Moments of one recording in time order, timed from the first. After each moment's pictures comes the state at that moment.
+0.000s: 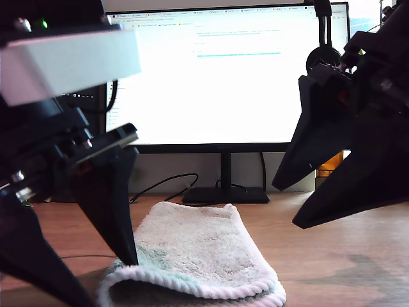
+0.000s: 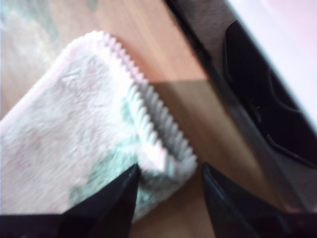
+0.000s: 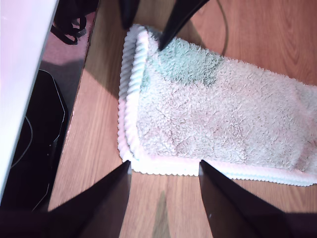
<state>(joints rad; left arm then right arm) -0.92 1.32 0.57 -0.32 0.17 1.18 0.86 1.01 0.49 -0.30 -0.15 -0.94</state>
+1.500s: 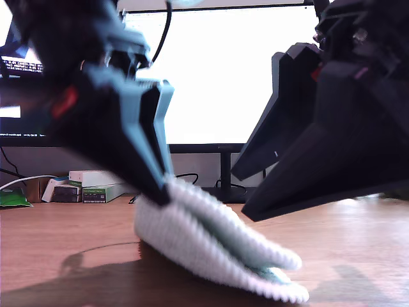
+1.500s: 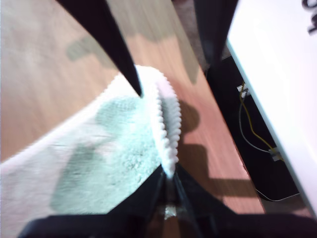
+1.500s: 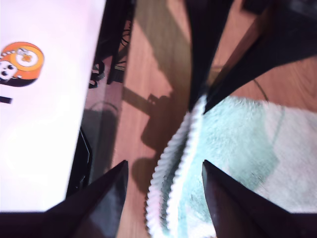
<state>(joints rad) -0.94 1.40 0.95 -0.67 0.25 0.96 1.02 1.01 0.49 -0.23 -0.12 -0.70</state>
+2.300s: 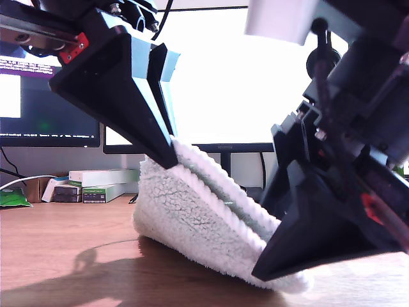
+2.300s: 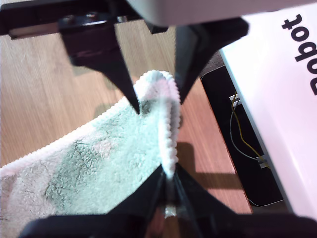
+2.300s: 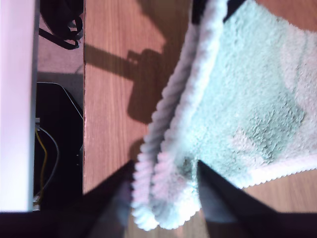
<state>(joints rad) -0.94 1.40 1.02 -0.76 0.27 0.91 1.02 1.20 0.49 -0.18 0.01 -0.58</state>
